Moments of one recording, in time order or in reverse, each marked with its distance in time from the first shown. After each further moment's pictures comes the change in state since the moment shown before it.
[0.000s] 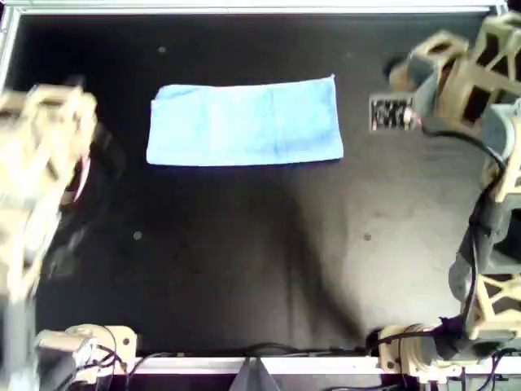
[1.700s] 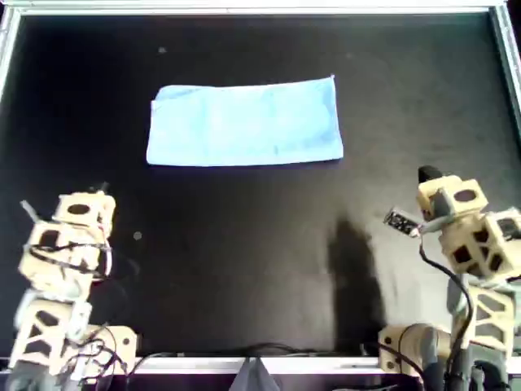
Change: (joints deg) left arm 0.1 42.0 72.2 -32.5 0.4 0.2; right arm -18.7 80.9 139.6 -85.2 0.7 11.7
